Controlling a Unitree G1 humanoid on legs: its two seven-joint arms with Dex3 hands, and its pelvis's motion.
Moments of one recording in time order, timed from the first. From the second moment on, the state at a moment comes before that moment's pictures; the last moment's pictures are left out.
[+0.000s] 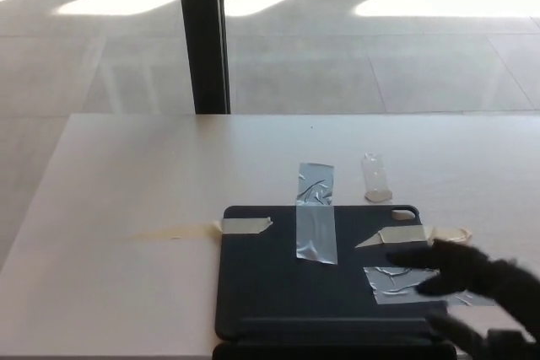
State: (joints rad) left_arm -0.13 0.73 0.43 1.27 -0.14 0.07 -0.37; right_arm 0.12 -0.56 0.02 -0.47 -0.15 0.06 0.31
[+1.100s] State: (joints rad) left_arm -0.11 0.72 0.42 1.27 -0.14 0.07 -0.37; right_arm 0.03 -0.58 -0.85 0.42 0.05 -0.02 0.16
